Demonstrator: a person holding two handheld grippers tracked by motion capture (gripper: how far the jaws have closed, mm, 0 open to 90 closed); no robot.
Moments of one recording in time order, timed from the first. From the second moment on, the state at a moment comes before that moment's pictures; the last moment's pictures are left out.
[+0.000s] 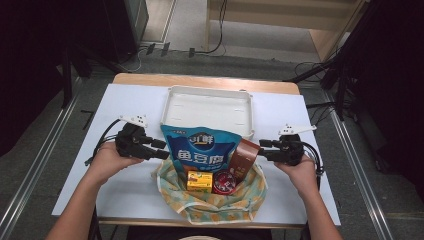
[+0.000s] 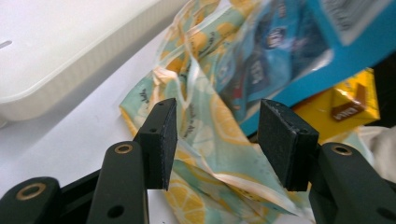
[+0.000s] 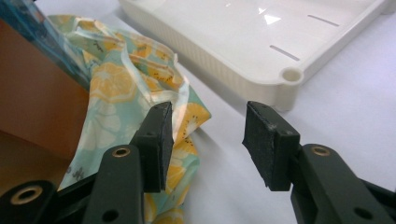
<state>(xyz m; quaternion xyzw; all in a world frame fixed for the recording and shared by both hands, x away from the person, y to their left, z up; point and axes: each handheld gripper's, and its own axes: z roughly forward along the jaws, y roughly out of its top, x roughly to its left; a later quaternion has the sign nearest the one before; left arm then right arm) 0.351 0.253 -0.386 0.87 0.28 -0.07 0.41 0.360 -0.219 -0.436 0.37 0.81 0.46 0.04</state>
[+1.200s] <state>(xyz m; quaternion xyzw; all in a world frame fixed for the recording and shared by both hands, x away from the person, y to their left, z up) 0.320 0.232 -0.322 0.87 0.22 -0.05 0.43 0.365 -0.222 -0.441 0.38 0.80 0.45 0.04</state>
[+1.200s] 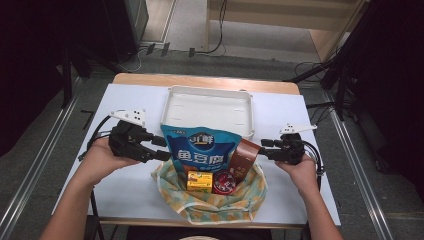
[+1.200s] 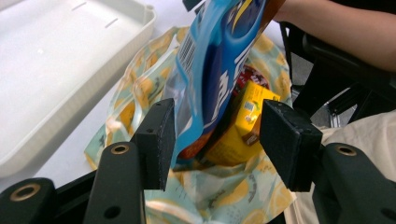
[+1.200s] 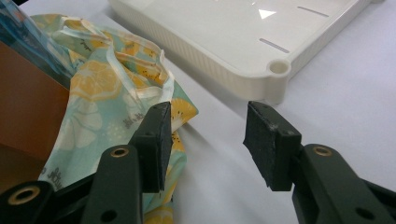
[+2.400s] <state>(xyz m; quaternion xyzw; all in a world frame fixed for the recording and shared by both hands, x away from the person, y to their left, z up) 0.344 0.189 -0.315 0.90 0.17 -0.05 0.41 0.365 -0.222 -0.440 0.38 0.80 0.46 0.05</state>
